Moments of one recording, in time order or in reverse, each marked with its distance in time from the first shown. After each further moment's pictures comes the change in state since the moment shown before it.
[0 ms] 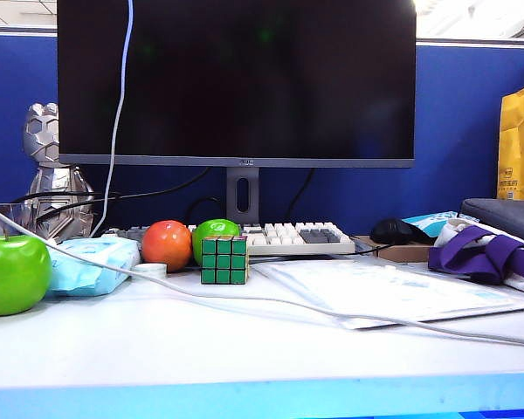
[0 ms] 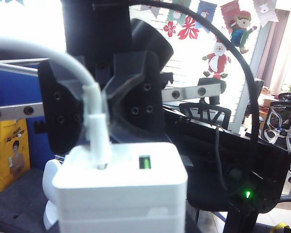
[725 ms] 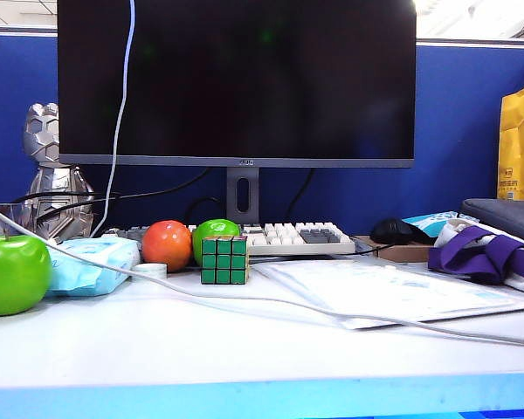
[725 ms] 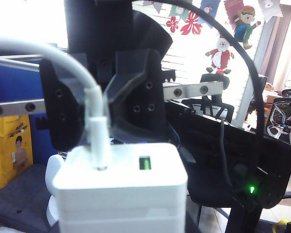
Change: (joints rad) left arm 0.000 0.000 -0.005 -0.014 -0.014 0.019; right arm -0.005 -0.005 0.007 -0.097 -0.032 -0.084
